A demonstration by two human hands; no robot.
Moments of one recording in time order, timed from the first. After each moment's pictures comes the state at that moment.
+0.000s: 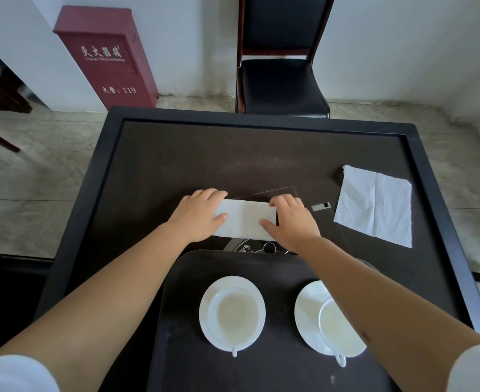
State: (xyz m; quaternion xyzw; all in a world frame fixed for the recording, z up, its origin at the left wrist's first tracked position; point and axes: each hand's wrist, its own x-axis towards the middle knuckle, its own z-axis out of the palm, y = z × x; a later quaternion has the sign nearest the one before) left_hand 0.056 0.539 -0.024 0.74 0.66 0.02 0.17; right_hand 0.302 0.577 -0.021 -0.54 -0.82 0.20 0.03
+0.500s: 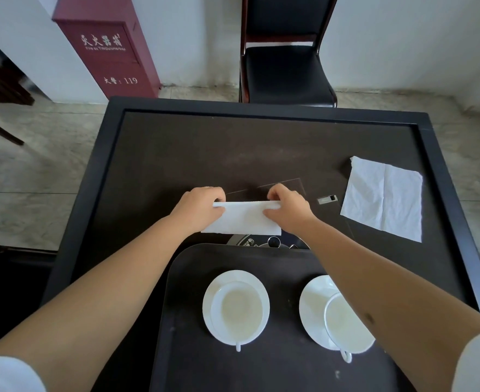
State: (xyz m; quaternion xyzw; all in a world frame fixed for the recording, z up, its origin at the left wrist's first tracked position) left_hand 0.053 0.541 -0.025 0.67 0.69 0.09 0.27; right_hand 0.284 0.597 -0.025 -0.58 -0.74 0.34 0.02
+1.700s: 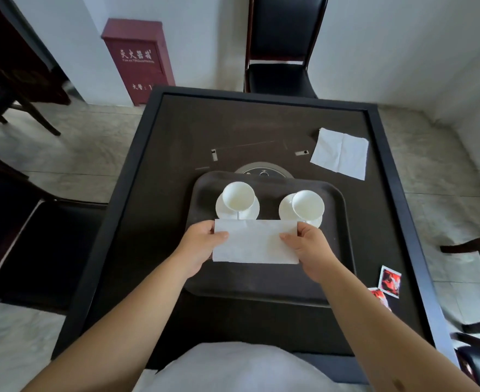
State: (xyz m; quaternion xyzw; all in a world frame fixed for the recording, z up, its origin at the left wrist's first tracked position) left_hand 0.148 0.218 0.084 0.28 0.67 0.36 0.59; right_hand 0.393 0.280 0.075 -0.59 -0.42 0.64 0.26
